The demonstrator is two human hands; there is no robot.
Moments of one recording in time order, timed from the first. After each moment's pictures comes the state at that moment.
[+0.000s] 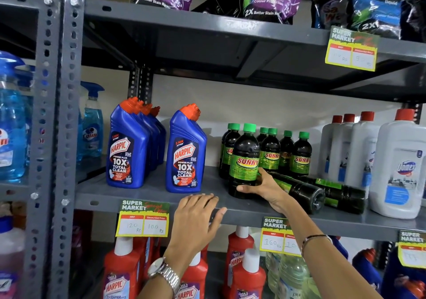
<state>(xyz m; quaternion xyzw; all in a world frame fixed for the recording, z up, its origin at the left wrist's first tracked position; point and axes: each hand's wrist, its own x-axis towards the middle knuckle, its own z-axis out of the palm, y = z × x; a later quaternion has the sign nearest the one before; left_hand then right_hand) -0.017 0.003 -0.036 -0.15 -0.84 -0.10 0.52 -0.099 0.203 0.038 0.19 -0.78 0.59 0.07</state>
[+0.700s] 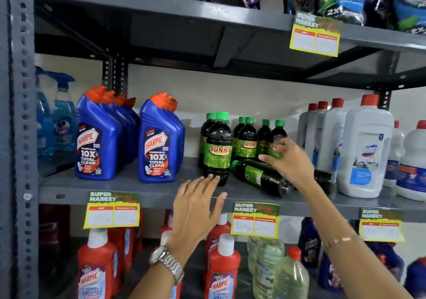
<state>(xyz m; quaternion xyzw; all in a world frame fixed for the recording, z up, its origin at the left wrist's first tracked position) -0.012 0.063 -0.027 -0.17 -0.81 -0.14 0.54 -0.042 0.285 0.082 0.04 -0.88 0.28 0.38</state>
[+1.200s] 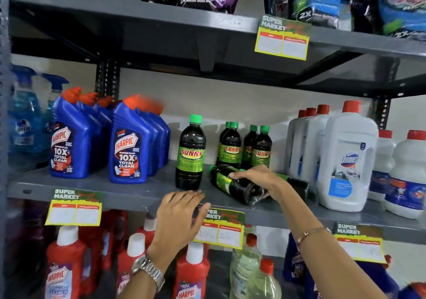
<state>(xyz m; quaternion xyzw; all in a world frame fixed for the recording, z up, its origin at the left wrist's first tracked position) -0.026 0.112 -0.041 -0.15 -0.81 -0.09 0.56 -0.074 0.314 0.078 0.03 -0.88 0.47 0.02</state>
